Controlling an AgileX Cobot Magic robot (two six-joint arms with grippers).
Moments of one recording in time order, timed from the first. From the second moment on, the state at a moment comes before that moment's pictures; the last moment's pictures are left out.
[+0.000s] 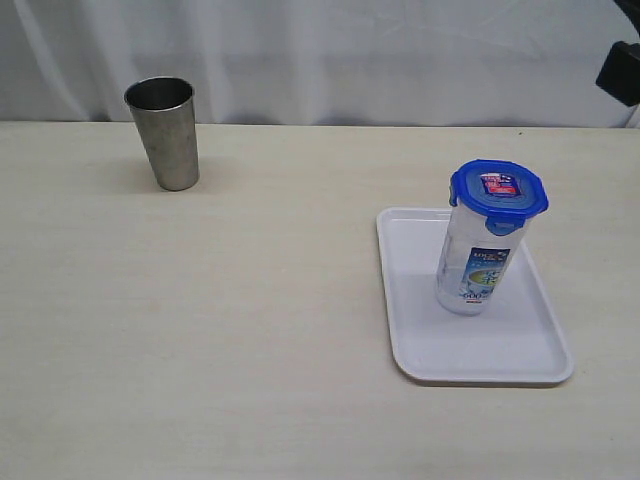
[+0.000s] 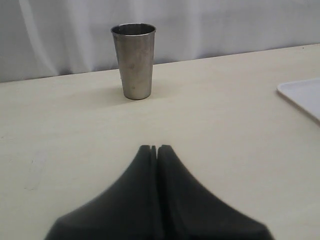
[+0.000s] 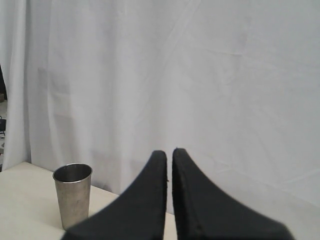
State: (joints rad) left arm -0.28 0.00 0.00 0.01 0.32 0.02; right arm 0.26 0.85 -0.67 -0.66 -0.23 0.59
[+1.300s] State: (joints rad) left arm -0.28 0.00 0.00 0.01 0.32 0.00; right arm 0.26 0.29 -0.17 -0.47 -0.31 0.44
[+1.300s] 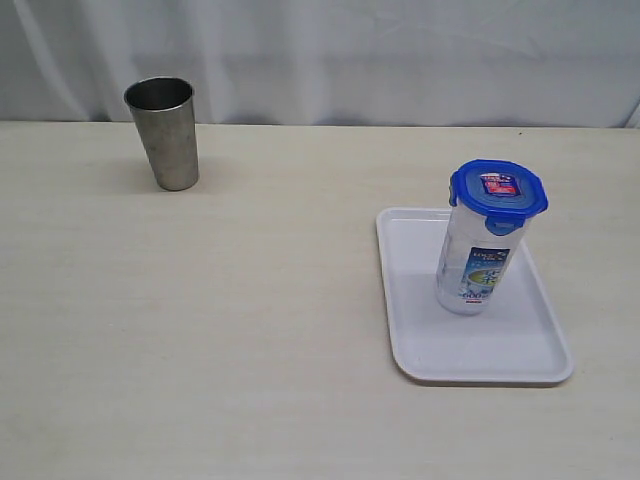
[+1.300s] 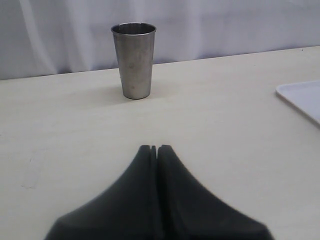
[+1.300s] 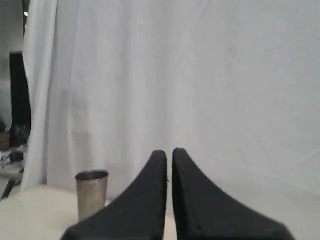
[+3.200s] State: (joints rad) left arm -0.28 0.00 0.00 0.01 0.34 0.00; right arm 0.04 0.01 0.00 -0.04 0.34 0.01
